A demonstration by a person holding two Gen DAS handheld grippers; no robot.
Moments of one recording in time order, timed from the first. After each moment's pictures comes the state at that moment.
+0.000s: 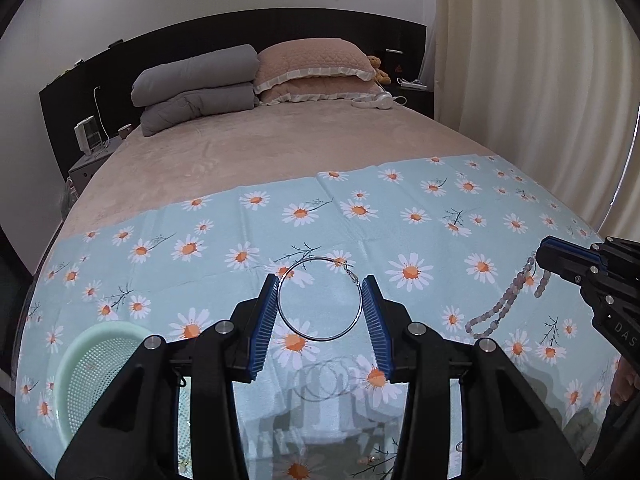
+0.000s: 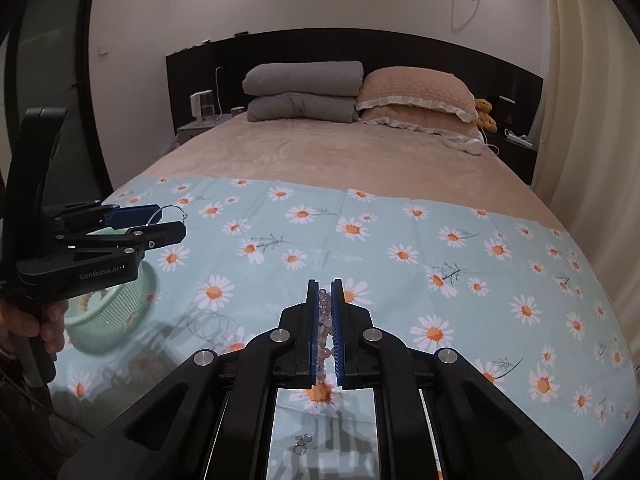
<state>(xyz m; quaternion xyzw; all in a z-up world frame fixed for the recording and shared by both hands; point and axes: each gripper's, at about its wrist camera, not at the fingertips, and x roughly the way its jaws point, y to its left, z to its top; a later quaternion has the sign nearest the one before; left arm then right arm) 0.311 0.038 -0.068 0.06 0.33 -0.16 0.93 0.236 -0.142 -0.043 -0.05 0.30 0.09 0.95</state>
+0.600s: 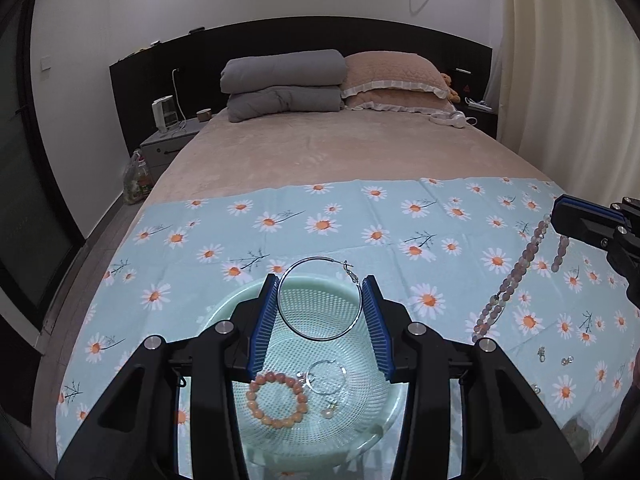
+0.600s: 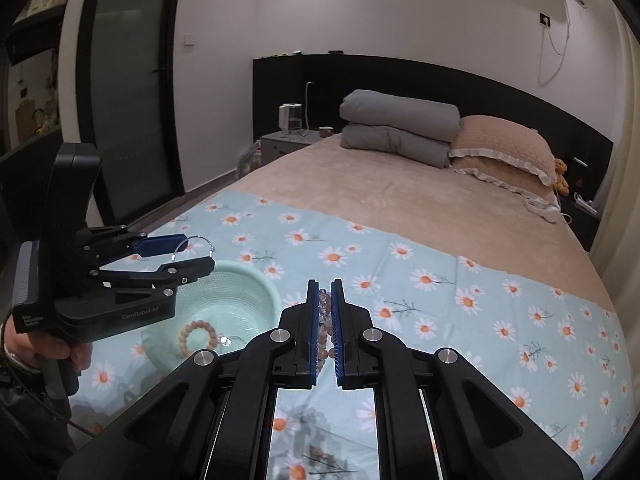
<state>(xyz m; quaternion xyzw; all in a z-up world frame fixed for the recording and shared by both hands) 0.259 0.207 -0.045 0.03 0.33 -0.05 0.94 0.233 0.031 0.003 -0.10 0.27 0.23 0.93</state>
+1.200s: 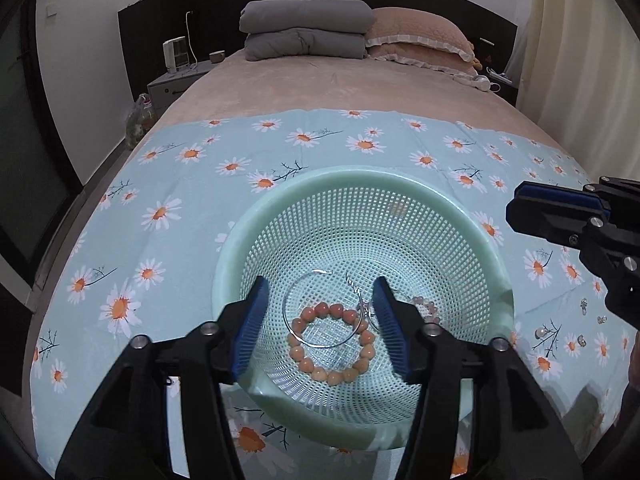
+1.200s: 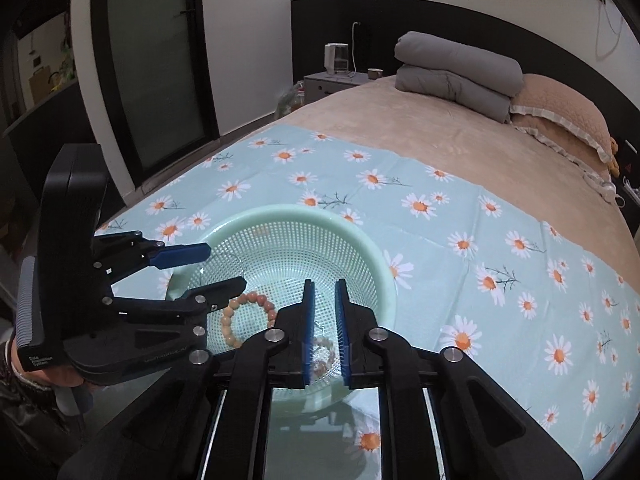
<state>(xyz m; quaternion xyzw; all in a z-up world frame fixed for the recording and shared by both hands) 0.267 0.265 -0.135 0.01 0.40 -0.04 0.92 0.271 0.113 -0.076 -0.10 0.37 0.26 0.88</state>
